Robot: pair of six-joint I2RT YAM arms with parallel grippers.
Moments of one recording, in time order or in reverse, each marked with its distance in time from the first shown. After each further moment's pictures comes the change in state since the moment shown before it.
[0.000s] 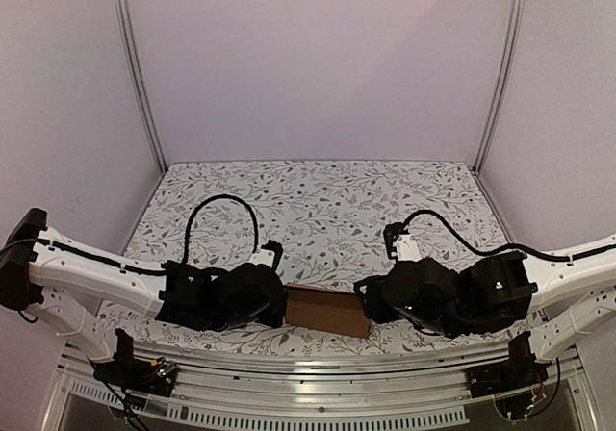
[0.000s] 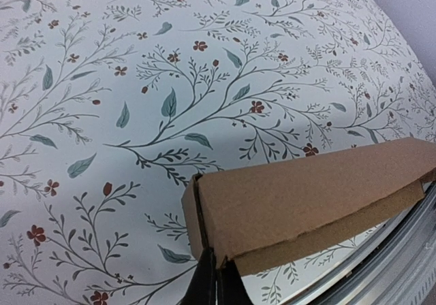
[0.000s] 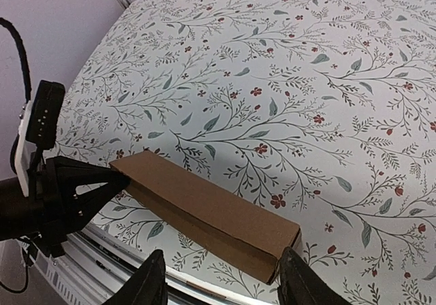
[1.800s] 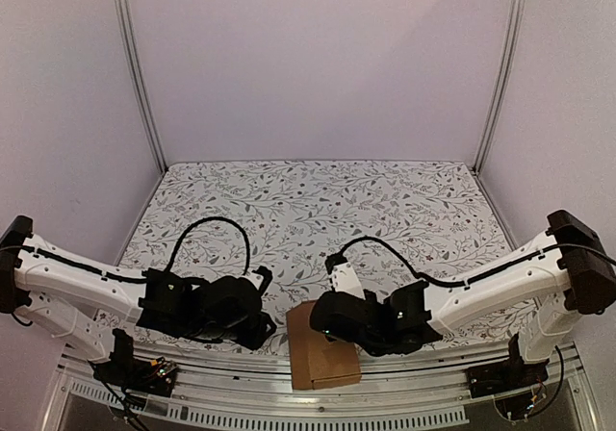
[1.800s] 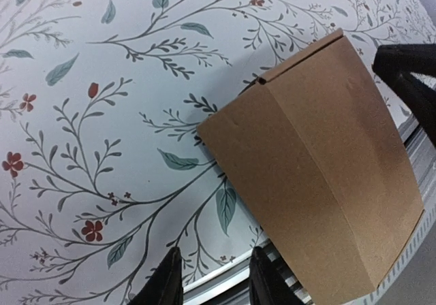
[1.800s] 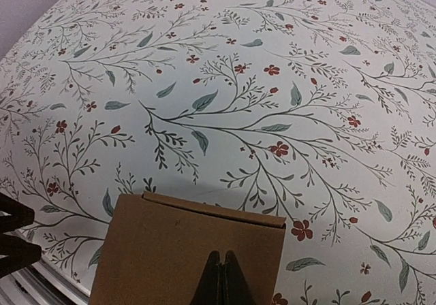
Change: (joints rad) left arm -0.012 -0.124 -0.124 -0.092 0.200 -0.011; right arm -0.027 0.452 0.097 0.225 0.068 -0.169
